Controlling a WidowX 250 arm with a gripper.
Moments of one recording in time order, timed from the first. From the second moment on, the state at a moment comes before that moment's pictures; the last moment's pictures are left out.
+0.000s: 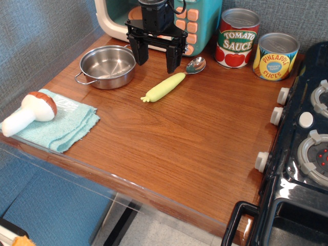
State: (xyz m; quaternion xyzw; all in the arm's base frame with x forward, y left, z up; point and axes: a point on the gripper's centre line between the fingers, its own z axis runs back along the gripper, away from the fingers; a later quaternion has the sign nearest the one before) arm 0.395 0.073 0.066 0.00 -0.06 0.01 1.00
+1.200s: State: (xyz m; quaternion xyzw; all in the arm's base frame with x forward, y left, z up) arm 0.307 0.164 0.089 0.01 -0.08 0.06 0.99
